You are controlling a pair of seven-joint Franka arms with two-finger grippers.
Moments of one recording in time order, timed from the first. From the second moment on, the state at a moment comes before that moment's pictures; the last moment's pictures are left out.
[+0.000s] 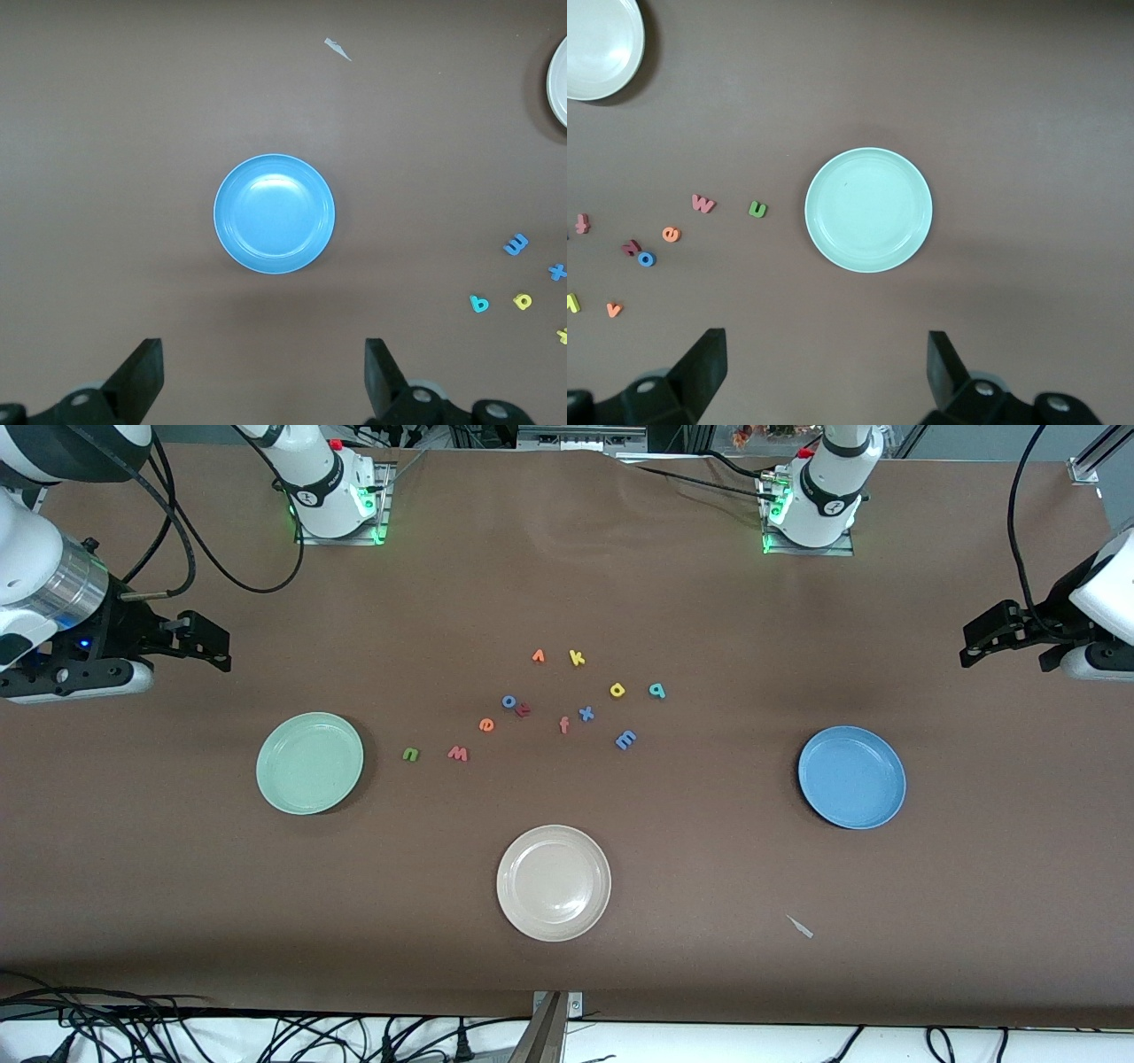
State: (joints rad) left arm 0.14 0.02 -0.15 -1.59 0.00 1.61 0.02; right arm 0.19 0.11 -0.06 -1.52 0.01 1.60 0.01
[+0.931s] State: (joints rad) left arm 0.14 0.02 -0.15 -1.59 0.00 1.61 0.02; right arm 0.19 0.11 -0.06 -1.52 0.00 1.60 0.01
